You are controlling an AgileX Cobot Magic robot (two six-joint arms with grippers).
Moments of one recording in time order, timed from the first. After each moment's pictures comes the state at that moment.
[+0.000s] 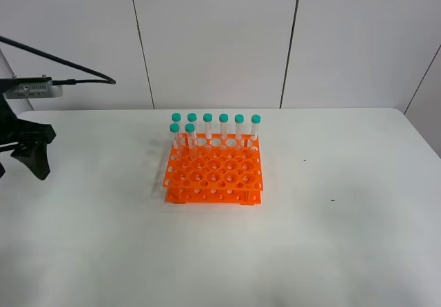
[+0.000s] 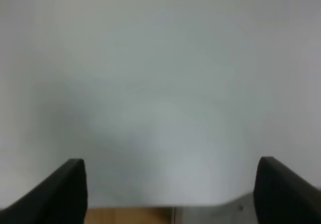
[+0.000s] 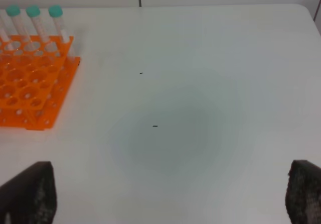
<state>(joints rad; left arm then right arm) 0.01 1.48 -1.14 0.01 1.17 0.00 0.04 0.00 -0.50 0.03 1.03 -0.01</state>
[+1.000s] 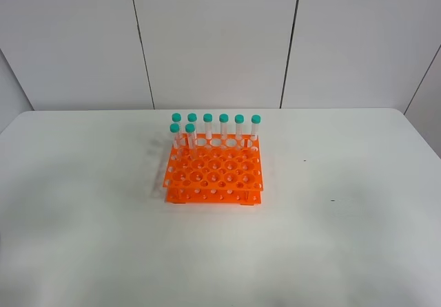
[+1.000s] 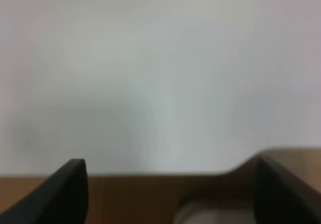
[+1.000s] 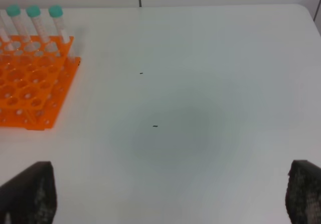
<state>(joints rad) 0.01 0.37 -0.49 0.01 1.05 -0.01 0.04 0.00 -0.50 0.03 1.03 -0.01</state>
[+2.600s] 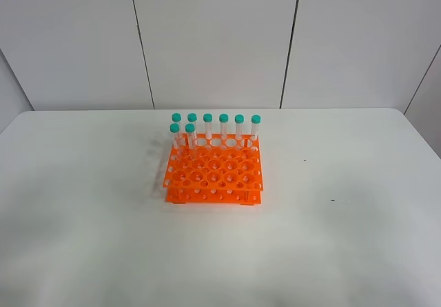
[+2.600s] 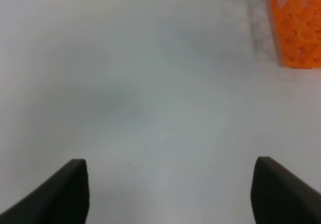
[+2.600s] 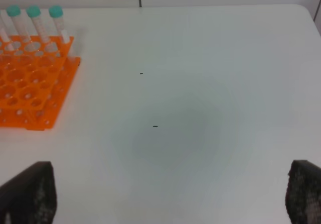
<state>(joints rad) 0.01 -0.01 -0.49 0.01 1.05 -0.01 0.04 0.00 -0.50 0.03 1.03 -0.01</state>
